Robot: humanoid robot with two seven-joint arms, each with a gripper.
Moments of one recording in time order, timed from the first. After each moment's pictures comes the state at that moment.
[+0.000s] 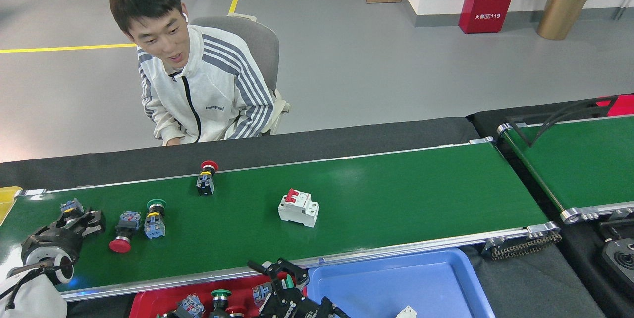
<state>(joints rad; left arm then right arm) -0.43 0.33 0.36 -0.81 -1.50 -0.19 -0.25 -0.13 0.10 0.62 -1.55 1.44 -0.06 0.00</state>
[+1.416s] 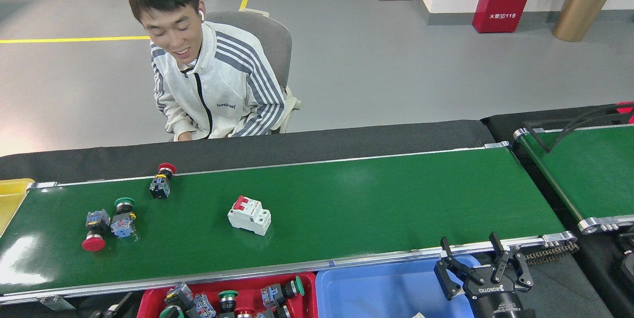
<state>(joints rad) 0.33 -0.02 0.58 -1.77 -1.34 -0.63 -0.24 0.19 -0.16 0.13 -1.70 1.31 0.04 -0.11</state>
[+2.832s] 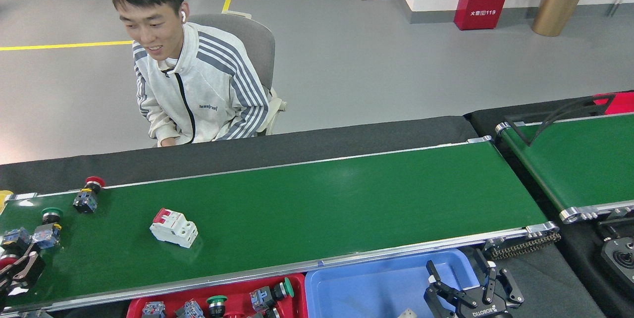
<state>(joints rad) -0.27 0.51 0.37 -0.70 -1.34 -0.38 0.02 0.23 -0.17 0.13 -1.71 1.31 -0.05 -0.11</state>
